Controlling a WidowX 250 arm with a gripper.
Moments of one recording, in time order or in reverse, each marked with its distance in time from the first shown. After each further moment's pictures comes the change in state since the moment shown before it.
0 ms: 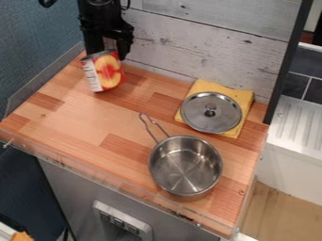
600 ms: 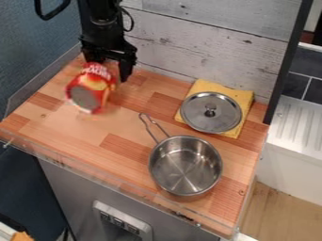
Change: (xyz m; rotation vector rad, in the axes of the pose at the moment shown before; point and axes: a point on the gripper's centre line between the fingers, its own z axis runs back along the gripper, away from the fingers) arm -0.040 -0.028 0.005 -0.018 0.082 0.004
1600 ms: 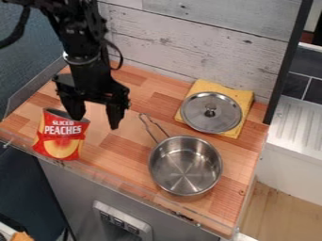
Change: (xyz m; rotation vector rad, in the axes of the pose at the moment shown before) arm -0.119 -0.042 0.046 -0.037 0.011 0.068
